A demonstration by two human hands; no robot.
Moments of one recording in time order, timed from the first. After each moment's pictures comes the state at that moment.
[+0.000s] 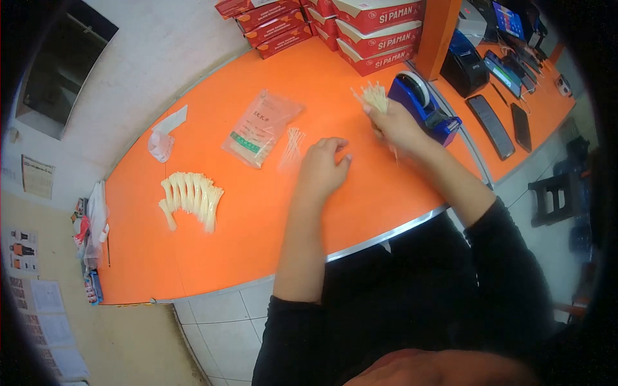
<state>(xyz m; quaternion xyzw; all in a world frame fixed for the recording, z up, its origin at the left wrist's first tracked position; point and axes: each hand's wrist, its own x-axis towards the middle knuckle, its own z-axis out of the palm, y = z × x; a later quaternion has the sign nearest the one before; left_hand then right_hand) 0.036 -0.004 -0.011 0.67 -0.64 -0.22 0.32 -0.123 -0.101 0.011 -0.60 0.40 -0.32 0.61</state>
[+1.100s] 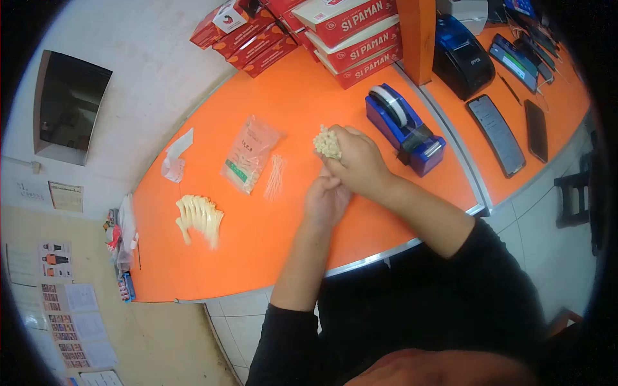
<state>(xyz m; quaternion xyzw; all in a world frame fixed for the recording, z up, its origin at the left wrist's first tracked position) -0.038 -0.028 -0.007 0.32 -0.27 -0.64 0.64 -0.129 -0.101 0.004 -0.78 0.31 -0.43 0.34</state>
